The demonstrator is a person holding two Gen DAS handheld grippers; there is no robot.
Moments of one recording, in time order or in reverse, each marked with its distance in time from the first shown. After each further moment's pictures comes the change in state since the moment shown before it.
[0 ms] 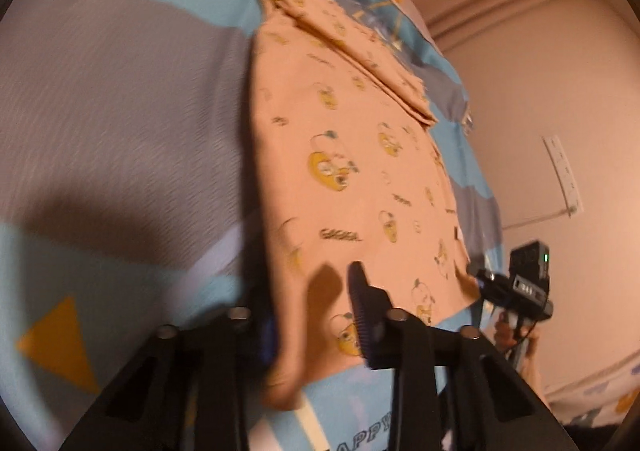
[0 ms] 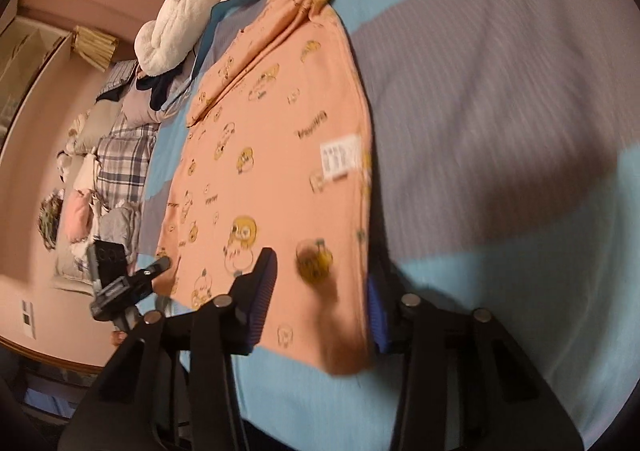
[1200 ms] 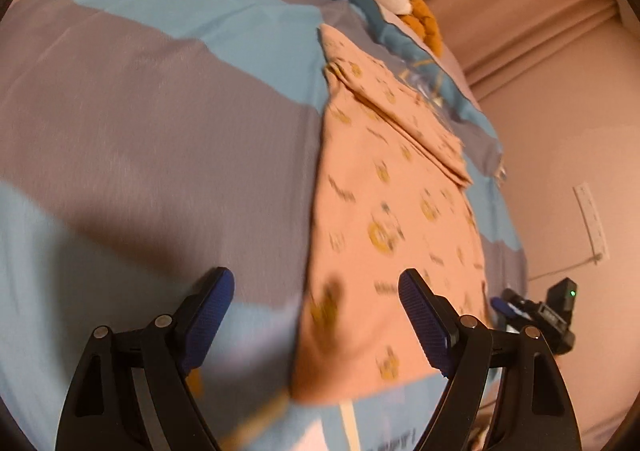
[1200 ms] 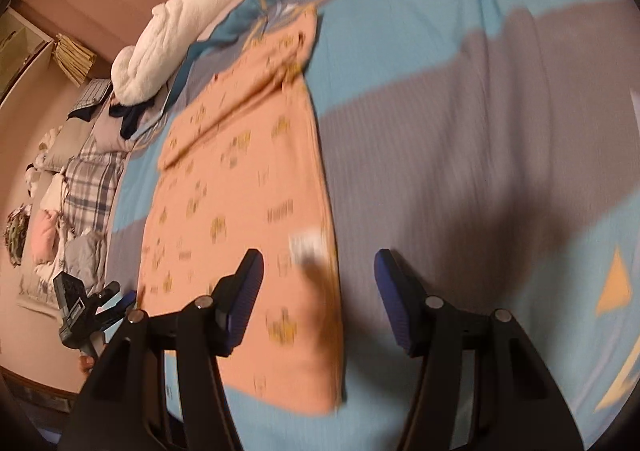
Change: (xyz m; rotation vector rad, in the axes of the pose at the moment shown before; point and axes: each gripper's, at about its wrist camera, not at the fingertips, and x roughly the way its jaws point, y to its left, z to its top) left arm -0.035 0.004 0.016 -0.032 -0.147 0.130; right arm -0.025 0.009 0.024 -0.032 -0.134 -0.166
